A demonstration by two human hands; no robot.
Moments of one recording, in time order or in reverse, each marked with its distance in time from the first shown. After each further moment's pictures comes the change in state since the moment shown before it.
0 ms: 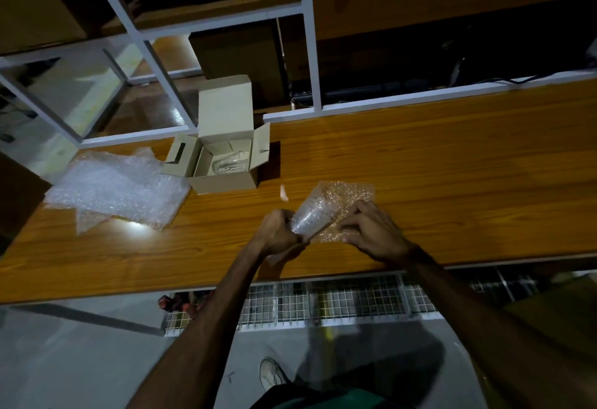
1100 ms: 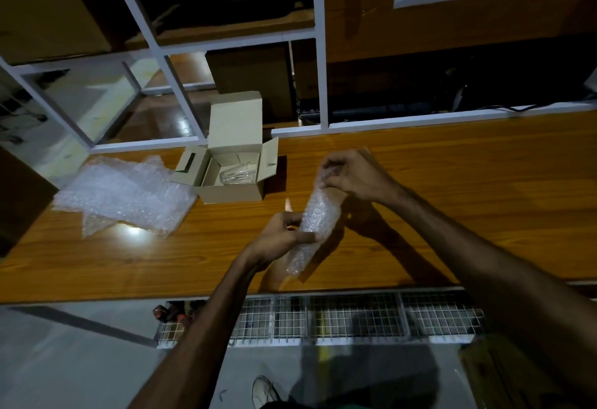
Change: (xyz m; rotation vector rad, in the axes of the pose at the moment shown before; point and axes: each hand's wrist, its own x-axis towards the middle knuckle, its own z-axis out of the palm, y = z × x) left_hand -0.029 0.028 -0.026 -0.523 -0.074 0.113; right_hand 0.091 -0.072 -0.124 0.206 0.205 -0.165
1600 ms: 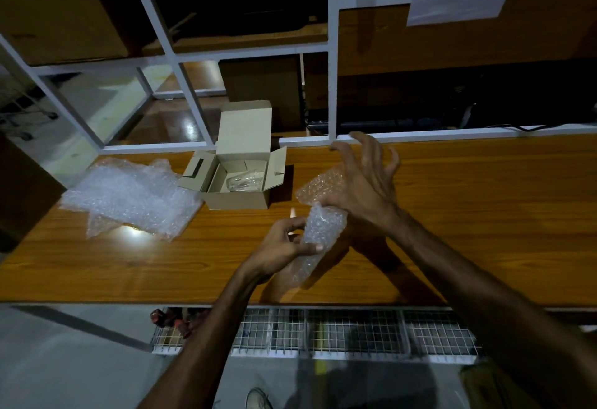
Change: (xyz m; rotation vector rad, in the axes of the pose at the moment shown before) left_hand -0.013 0.011 -0.002 -0.091 0.045 0.099; right_hand -0.004 -0.023 0.008 -0.487 0.259 0.125
